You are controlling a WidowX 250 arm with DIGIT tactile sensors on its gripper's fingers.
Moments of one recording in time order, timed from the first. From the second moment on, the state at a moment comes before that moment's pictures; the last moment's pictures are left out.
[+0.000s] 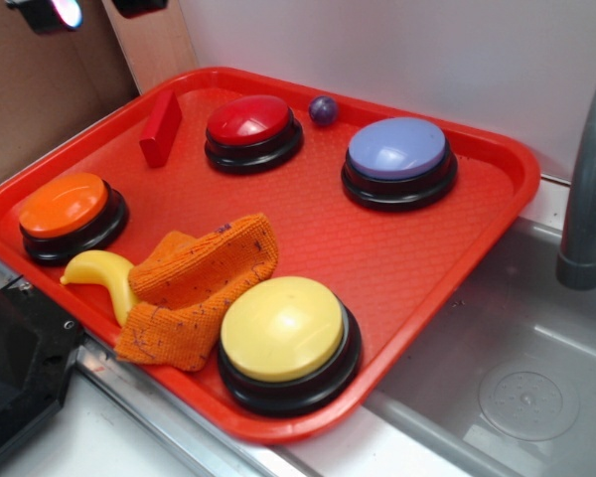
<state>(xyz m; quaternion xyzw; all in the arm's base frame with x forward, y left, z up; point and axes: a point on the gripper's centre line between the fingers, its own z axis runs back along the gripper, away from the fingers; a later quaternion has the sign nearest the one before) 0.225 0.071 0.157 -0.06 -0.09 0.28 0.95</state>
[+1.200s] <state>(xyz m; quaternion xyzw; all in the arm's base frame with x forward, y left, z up) 0.279 0.144 0.048 -0.04 -0.10 0.42 0.90</state>
